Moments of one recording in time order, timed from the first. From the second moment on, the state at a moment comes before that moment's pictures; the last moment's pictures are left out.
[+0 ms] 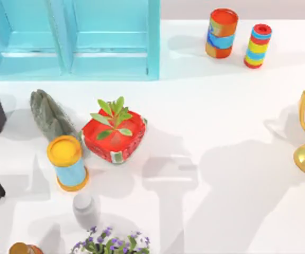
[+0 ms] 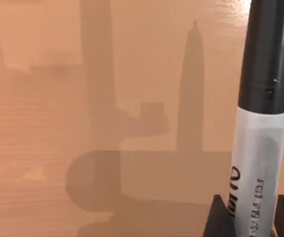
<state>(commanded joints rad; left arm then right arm) 0.00 0.00 0.00 0.00 0.00 0.00 -0.36 2.02 1.60 -1.26 0.10 1.18</state>
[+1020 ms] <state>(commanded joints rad) 0.00 0.00 0.00 0.00 0.00 0.00 -0.44 2.00 1.54 -1.21 0.10 1.15</state>
